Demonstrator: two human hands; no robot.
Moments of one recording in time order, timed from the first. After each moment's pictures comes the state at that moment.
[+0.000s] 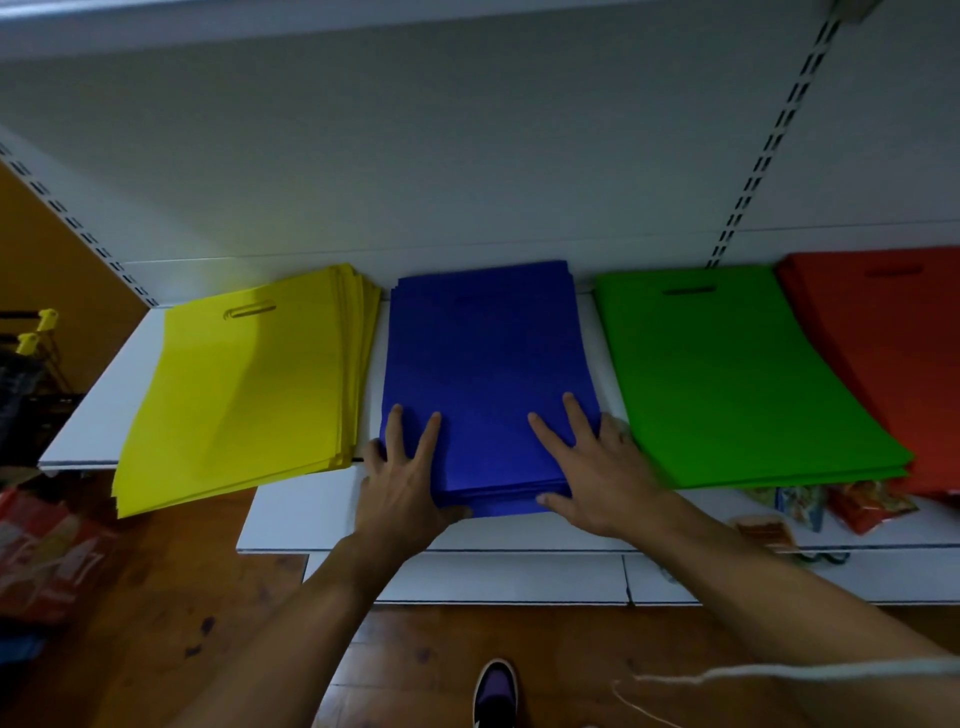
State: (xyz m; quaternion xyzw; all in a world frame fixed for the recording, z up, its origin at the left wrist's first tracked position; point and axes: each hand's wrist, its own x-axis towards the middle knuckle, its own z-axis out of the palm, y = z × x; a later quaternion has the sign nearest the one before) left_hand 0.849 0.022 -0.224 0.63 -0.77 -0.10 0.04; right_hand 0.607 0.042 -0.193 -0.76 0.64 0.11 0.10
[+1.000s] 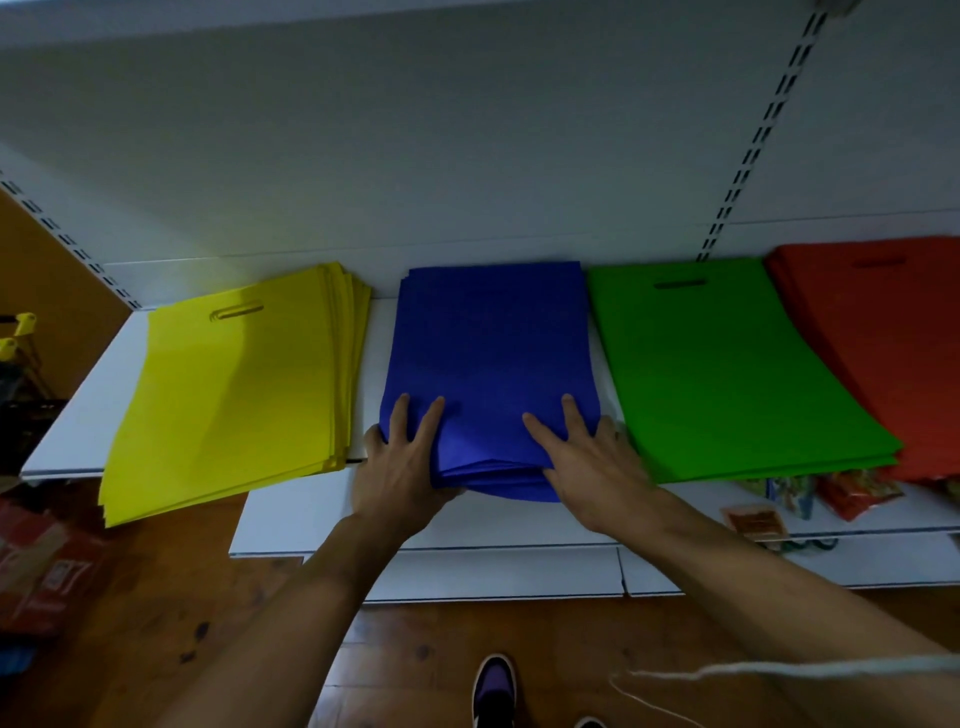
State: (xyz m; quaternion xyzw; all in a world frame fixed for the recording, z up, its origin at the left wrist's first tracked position) left_hand 0.848 0.003 -0.218 0.60 -0.79 -0.10 0.02; right_hand 0.617 0.047 -0.185 -0.73 0.66 0.11 0.10
